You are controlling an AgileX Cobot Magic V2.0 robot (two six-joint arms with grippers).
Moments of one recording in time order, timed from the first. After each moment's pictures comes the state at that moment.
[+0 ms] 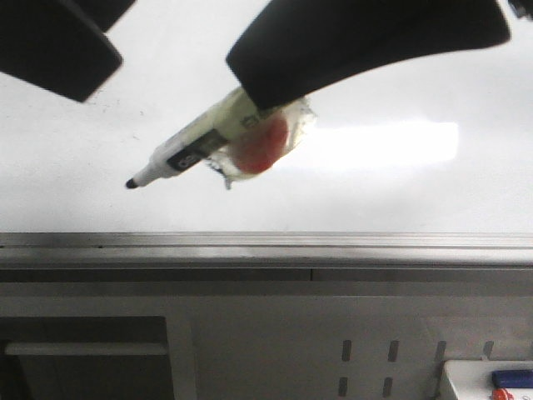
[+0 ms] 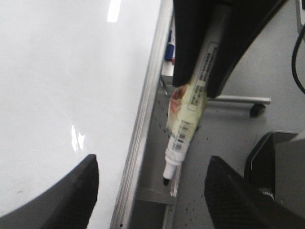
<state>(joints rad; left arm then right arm) -0.80 0.99 -0.88 -0.35 0.73 0.85 0.82 1.04 -0.77 0.71 0.45 -1.04</state>
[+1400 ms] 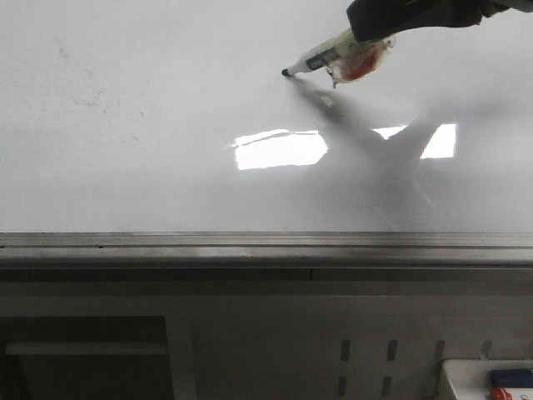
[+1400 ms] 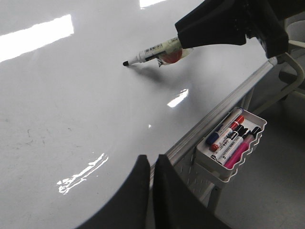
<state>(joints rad) -0.69 0.60 -0.43 -0.80 0.27 0.85 0.57 1.11 -0.70 0.75 0.09 -0.99</state>
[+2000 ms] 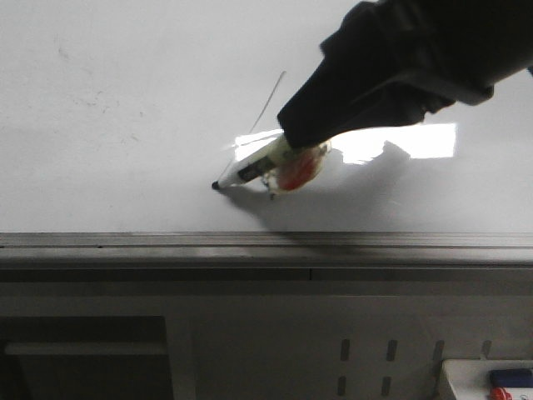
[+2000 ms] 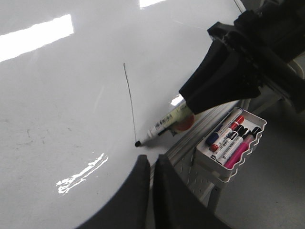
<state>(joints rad) -0.69 0.60 -0.43 -0.80 0.27 0.85 0.67 1.21 -0.71 0.83 0.25 -0.99</state>
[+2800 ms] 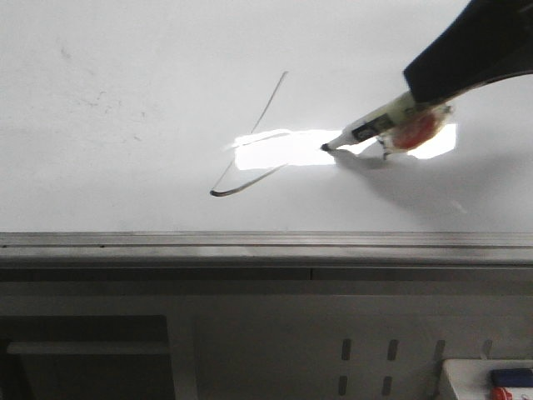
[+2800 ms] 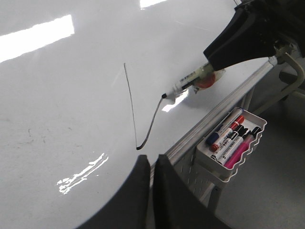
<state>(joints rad) -0.69 0.60 -0.43 -0.80 0.27 0.85 0.33 1.04 -0.67 0.85 0.48 -0.99</state>
